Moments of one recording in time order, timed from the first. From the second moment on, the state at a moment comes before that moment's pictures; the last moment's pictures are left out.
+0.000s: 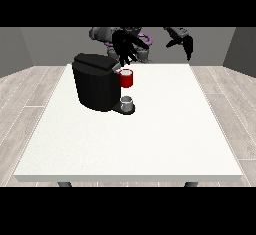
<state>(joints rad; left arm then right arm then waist) -0.39 0.07 0.05 -1.42 -0.12 -0.29 -0.11 -0.92 -0.33 -0.11 -1.20 0.17 -0.10 0.51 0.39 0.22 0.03</state>
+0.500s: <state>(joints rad) -0.45 0.06 0.04 -1.44 -0.10 -0.30 -0.10 -1.12 -0.30 -0.05 -1.15 0.20 -0.07 0.32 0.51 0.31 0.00</state>
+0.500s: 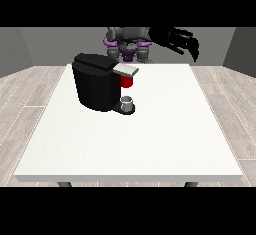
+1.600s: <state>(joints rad) -0.36 0.09 0.09 -1.43 -0.06 -0.31 -0.11 -1.13 -0.08 0.00 -1.01 0.15 -0.06 0.04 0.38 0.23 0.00</state>
